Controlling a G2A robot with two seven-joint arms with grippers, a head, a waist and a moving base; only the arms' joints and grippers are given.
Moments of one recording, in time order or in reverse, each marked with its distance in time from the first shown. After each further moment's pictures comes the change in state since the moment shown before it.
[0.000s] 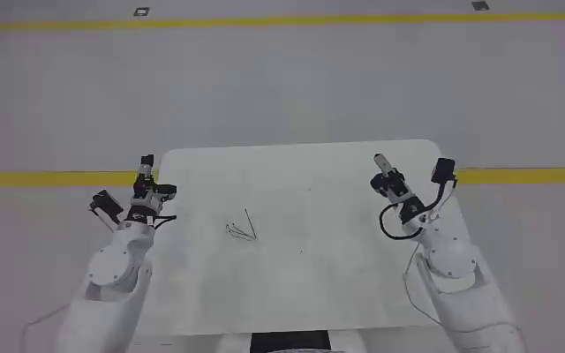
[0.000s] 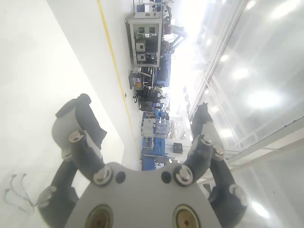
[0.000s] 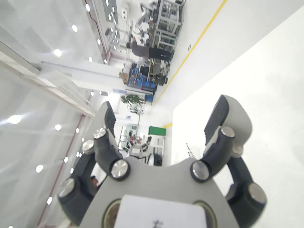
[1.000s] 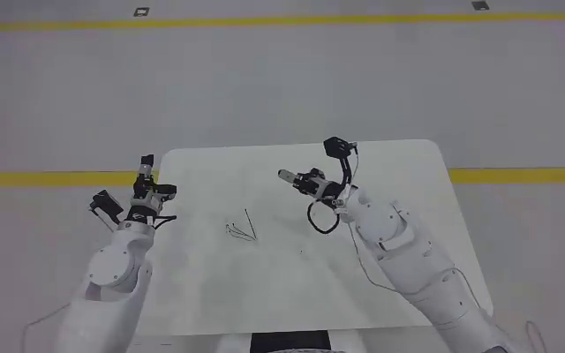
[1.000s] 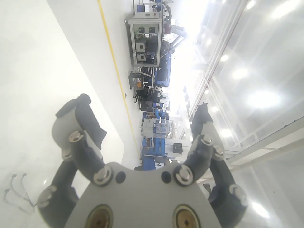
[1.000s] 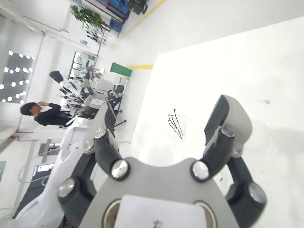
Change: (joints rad) left arm 0.000 0.000 0.000 0.000 0.000 0.000 0.000; right arm 0.447 -0.064 -0.472 0.194 -0.338 0.202 0.279
